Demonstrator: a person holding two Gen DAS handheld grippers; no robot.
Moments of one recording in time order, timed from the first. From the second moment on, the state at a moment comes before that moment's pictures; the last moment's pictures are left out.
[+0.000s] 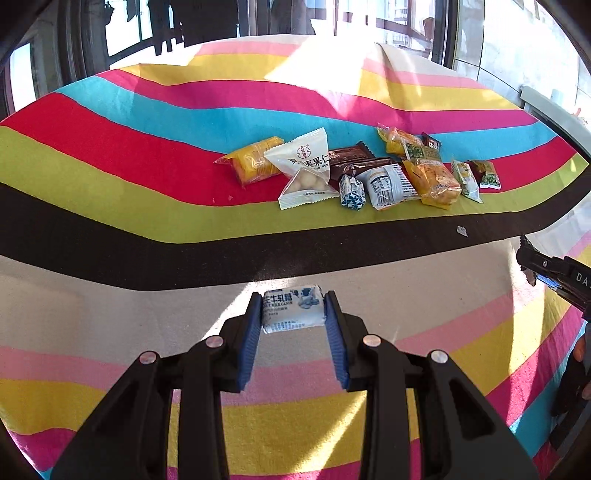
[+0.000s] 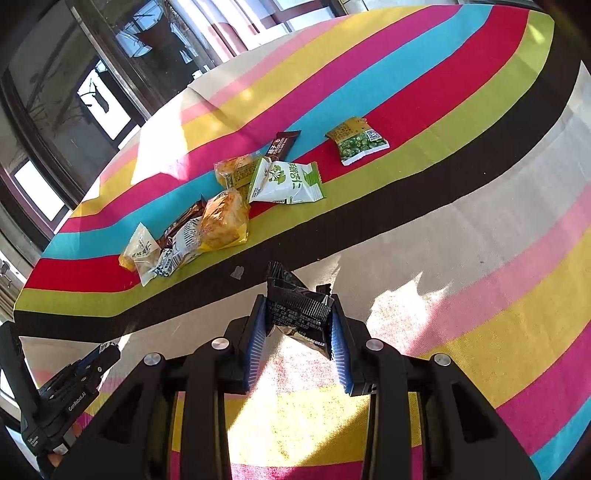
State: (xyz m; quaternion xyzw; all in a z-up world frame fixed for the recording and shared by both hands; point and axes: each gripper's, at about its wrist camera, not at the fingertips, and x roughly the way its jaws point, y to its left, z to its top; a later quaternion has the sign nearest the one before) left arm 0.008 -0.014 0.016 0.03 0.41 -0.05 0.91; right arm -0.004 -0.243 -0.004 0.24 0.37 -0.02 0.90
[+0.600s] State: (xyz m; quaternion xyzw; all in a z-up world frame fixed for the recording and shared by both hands) left arm -0.074 0.009 0.032 0.04 0.39 -0.05 0.92; right arm -0.066 -0.163 0.022 0.15 0.35 0.03 0.93
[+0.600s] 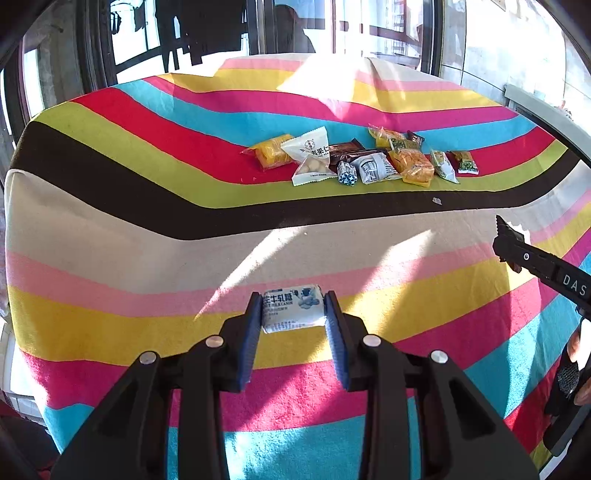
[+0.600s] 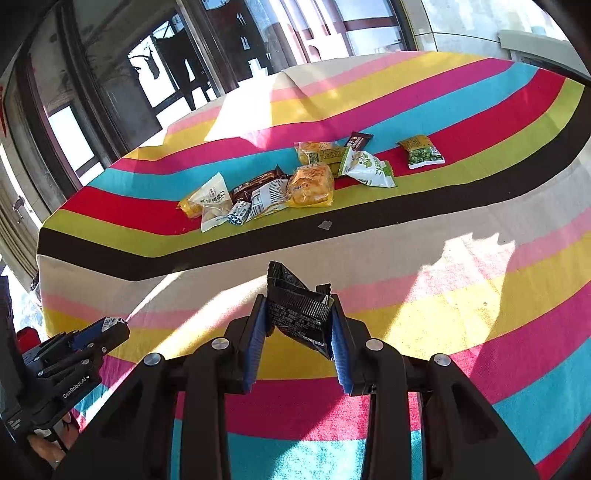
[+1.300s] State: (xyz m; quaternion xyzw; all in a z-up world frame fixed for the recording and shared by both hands) left arm -0.156 -0.010 0.063 0.06 0.34 -0.06 0.94; right arm -0.182 -0.144 0.053 0.10 0.30 0.04 0.95
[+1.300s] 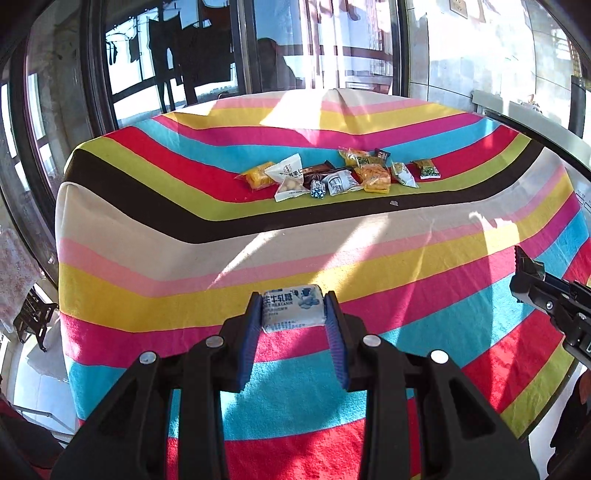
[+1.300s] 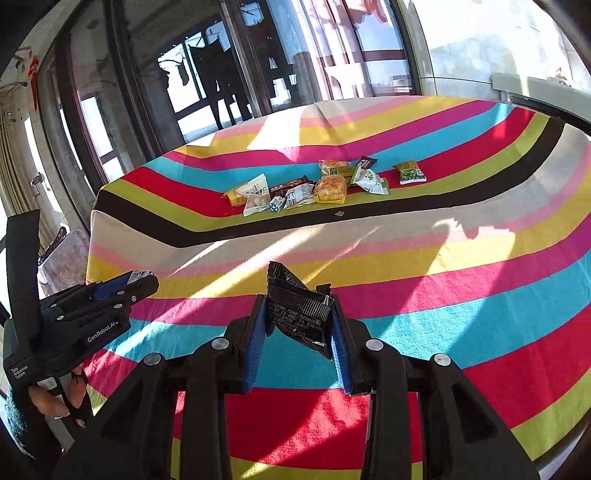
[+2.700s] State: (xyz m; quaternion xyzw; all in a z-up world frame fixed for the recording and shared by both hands) left arm -0.323 -0.307 0.023 0.19 0.38 -0.47 0.77; right arm -0.458 -0.334 -0.023 0.19 0.32 -0.24 0.90
